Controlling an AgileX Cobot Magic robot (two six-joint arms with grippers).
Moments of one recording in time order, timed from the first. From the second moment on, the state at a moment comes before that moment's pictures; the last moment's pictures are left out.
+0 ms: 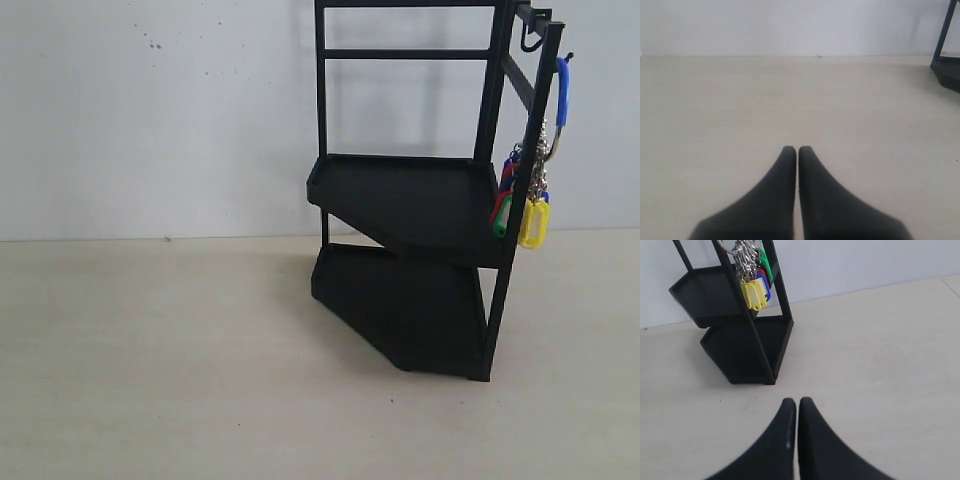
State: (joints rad) left arm 0.05 0.00 0.00 -0.07 0.33 0.09; right arm 0.14 0.05 -0.53 -0.20 0.91 0.41
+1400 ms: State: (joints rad) left arm 0.05 0.00 0.00 -0.07 0.33 0.09; right arm 0.14 0.01 -0.45 -0.30 0.52 0.40
